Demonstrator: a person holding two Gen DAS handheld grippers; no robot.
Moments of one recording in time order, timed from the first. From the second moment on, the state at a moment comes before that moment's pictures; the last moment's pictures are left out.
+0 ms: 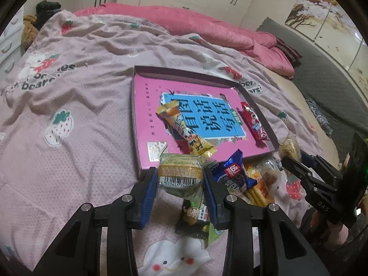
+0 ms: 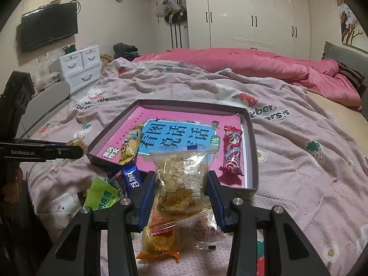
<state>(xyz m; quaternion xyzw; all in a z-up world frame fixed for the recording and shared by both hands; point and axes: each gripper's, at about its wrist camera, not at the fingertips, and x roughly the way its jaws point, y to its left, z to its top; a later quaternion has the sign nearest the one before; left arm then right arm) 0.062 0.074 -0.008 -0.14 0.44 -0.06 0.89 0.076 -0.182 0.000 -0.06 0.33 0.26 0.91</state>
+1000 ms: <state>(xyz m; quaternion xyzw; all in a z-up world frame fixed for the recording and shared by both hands) 0.089 0.076 0.018 -0.11 0.38 -0.01 0.92 0.098 -0.185 0.023 -0.04 0.30 0.23 0.93</state>
